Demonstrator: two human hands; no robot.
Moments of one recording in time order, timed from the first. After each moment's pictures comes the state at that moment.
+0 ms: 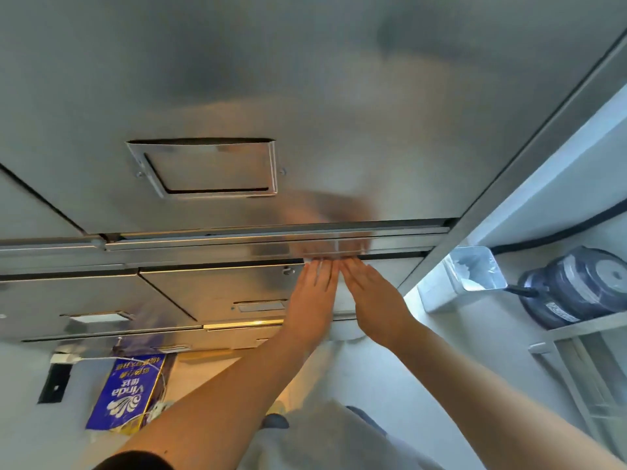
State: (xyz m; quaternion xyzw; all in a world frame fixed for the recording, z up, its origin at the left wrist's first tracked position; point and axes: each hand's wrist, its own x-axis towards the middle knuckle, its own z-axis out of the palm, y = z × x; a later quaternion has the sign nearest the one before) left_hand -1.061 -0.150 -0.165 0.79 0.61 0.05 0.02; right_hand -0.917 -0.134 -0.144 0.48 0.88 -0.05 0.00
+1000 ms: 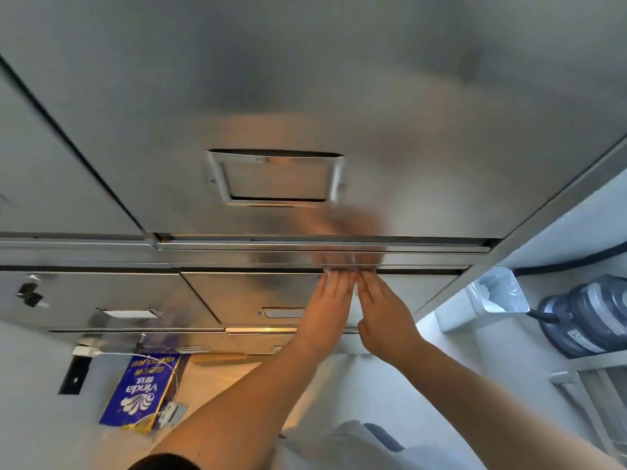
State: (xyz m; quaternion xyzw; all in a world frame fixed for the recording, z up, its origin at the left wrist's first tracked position) left_hand -1.105 -0.153 -0.167 0.80 0.60 -0.02 -0.07; right_hand -0.975 -0.150 -0.134 0.53 0.85 -0.07 -0.02
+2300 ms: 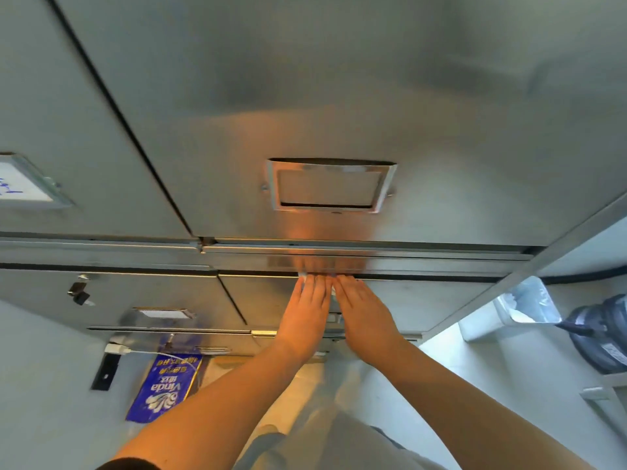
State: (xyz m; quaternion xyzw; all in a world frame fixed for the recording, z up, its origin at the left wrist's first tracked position) left_hand -1.180 -0.170 -0.162 0.79 0.61 -0.03 -0.06; right_hand -1.045 -0.148 -0.139 0.45 0.89 -0.06 0.01
